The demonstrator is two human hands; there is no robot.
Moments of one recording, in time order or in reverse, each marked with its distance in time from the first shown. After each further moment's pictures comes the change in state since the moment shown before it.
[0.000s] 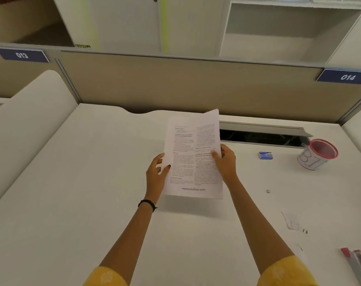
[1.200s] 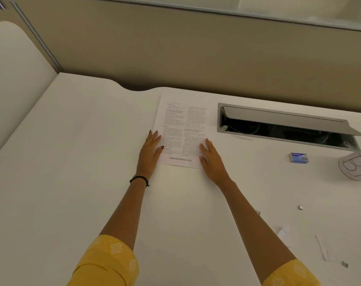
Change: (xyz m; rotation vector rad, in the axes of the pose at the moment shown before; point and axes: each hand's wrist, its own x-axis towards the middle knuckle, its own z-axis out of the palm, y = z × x) left_hand 0.138 -0.100 -0.010 0.361 -0.123 0.183; right_hand 0.059 0.087 0.098 -0.510 -0.435 -0.151
